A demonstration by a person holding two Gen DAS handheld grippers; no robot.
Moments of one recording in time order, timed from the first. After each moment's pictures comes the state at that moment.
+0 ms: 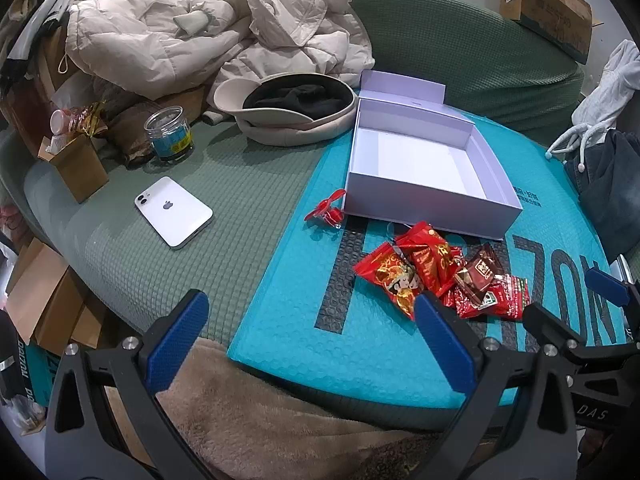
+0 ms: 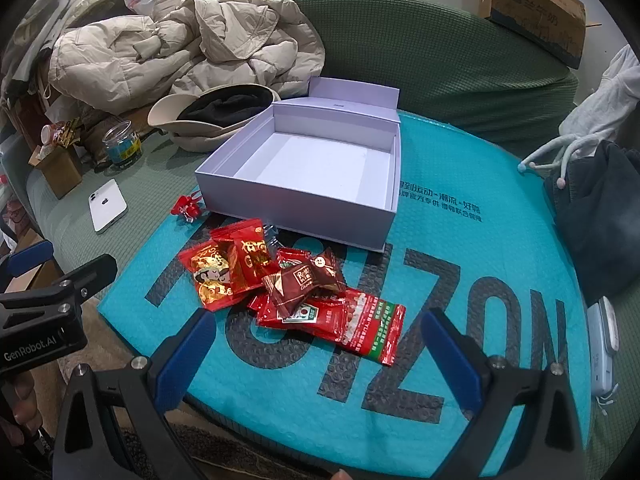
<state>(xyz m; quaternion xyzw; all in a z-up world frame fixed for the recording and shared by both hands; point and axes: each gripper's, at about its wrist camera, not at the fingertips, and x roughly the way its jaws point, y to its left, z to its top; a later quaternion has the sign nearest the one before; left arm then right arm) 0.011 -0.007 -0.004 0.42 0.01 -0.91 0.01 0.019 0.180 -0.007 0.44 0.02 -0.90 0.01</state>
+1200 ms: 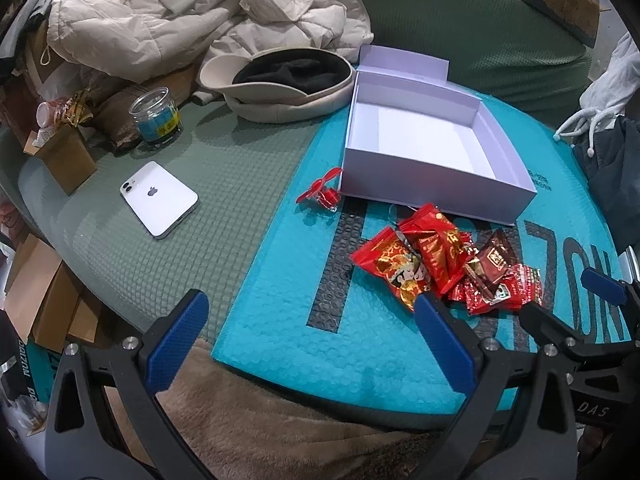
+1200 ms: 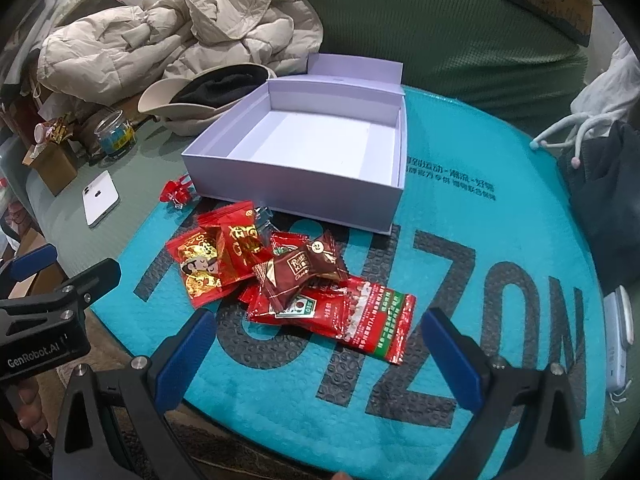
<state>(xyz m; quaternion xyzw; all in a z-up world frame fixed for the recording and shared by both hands) -0.010 0.002 -0.027 0.46 0.00 -0.89 0.01 -0.002 0.190 -0.034 0.47 0.00 -0.88 0.03</state>
